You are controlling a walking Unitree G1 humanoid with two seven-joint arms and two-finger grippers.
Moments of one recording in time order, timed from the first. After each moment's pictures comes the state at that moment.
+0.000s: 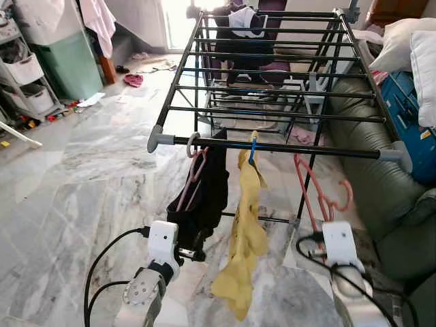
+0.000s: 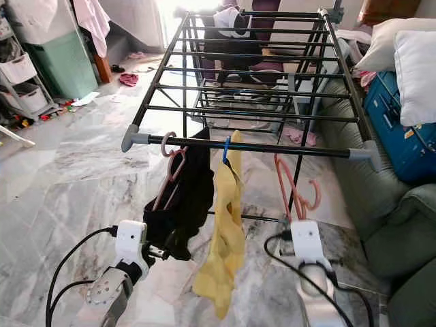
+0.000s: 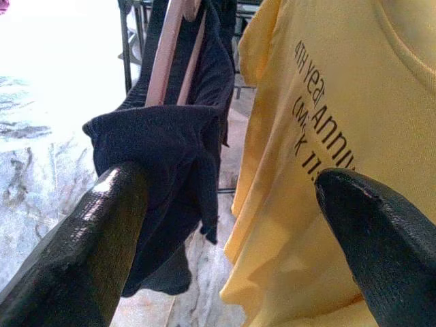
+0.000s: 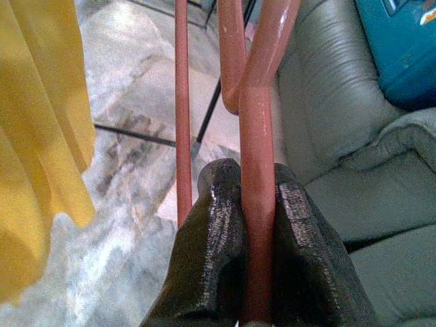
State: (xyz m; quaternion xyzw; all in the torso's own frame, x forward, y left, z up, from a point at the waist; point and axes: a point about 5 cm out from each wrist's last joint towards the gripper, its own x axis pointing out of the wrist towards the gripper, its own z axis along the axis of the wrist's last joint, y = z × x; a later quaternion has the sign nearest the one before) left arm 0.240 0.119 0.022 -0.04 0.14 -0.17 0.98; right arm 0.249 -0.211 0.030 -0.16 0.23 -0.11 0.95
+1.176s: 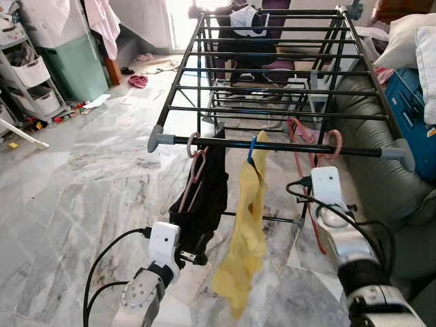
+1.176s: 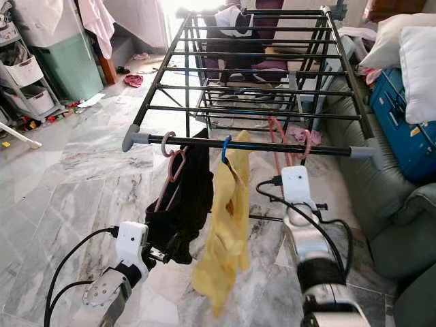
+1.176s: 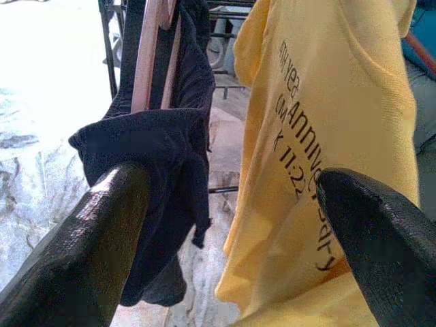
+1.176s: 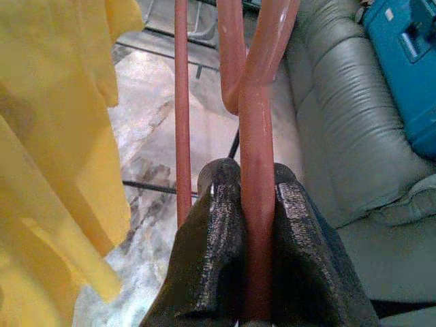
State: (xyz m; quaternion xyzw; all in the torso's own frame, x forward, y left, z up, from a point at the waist) left arm 0.235 0.118 0.025 -0.04 0.13 -0.20 0.97; right arm 0.339 -0.199 0.074 -0.14 0.21 -0.10 0.96
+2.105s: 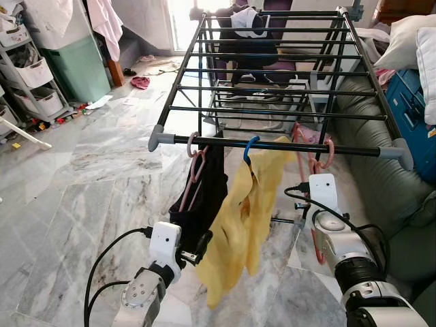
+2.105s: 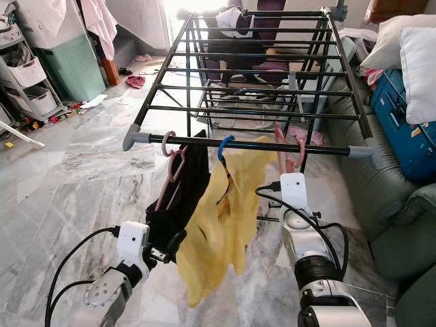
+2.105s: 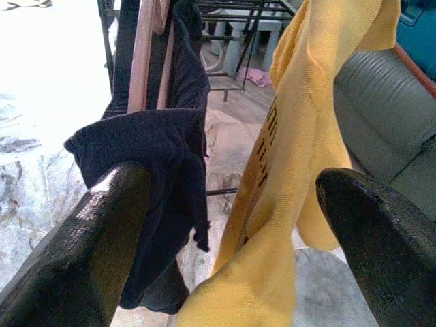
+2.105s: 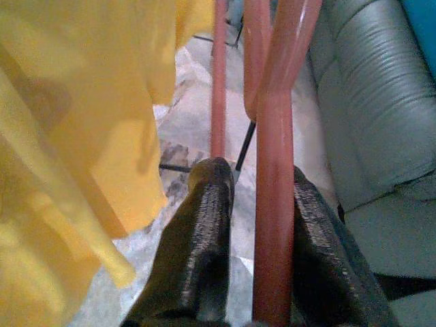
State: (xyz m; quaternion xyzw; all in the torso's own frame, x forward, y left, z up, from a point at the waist) left arm 0.236 0.116 0.025 -0.04 0.13 -0.20 0.97; right arm 0.336 -0.198 0.059 -0.11 0.24 -0.09 0.96
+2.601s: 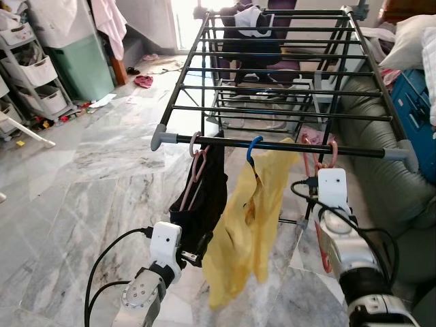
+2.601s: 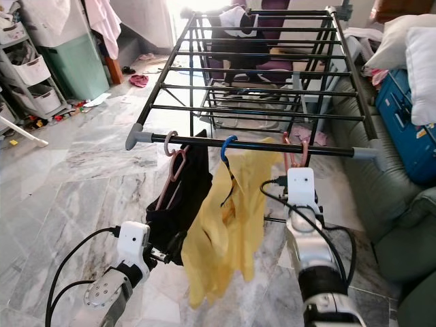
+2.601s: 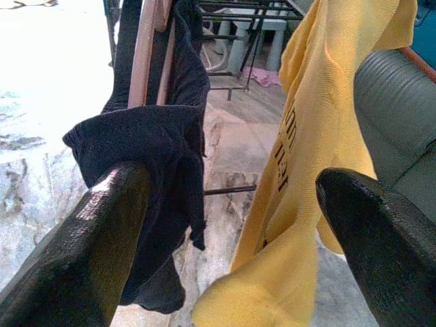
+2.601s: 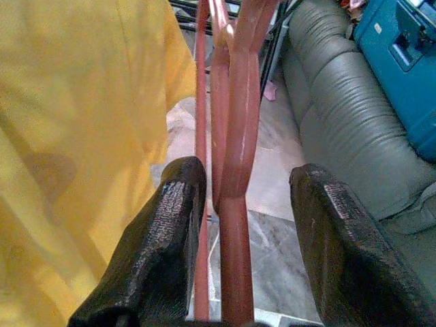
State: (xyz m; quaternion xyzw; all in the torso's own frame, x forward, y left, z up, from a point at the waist) left arm 0.236 0.116 0.025 -0.04 0.13 -0.20 0.97; right arm 0.328 -0.203 0.074 -0.10 0.16 -0.12 0.97
